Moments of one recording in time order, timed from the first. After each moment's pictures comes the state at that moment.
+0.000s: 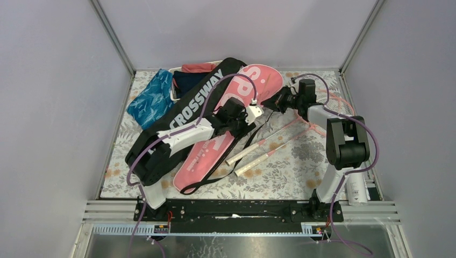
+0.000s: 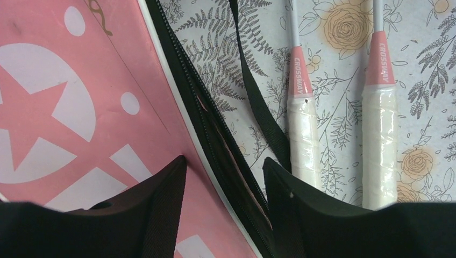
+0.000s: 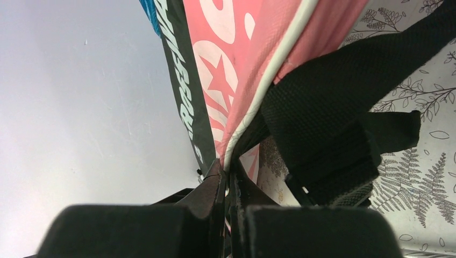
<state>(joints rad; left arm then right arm) -0.75 1.77 1.25 -0.26 0.15 0.29 0.11 1.84 1.10 0.18 -0.78 0.99</state>
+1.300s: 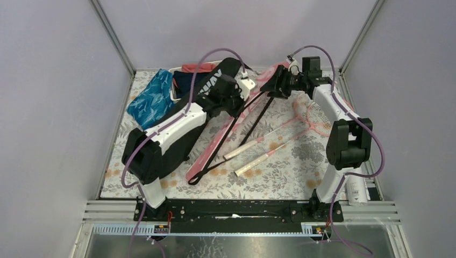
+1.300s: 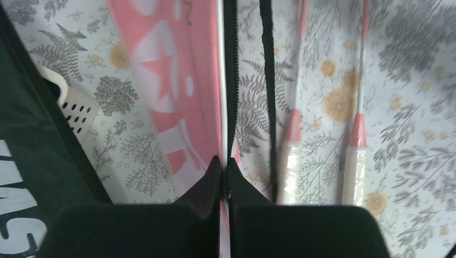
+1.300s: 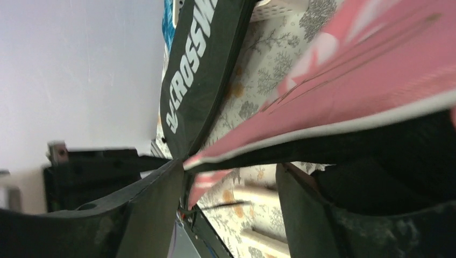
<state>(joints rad) -0.65 1.76 1.48 -0.38 0.19 0.17 0.11 1.84 1.52 -0.38 -0.83 0.55</state>
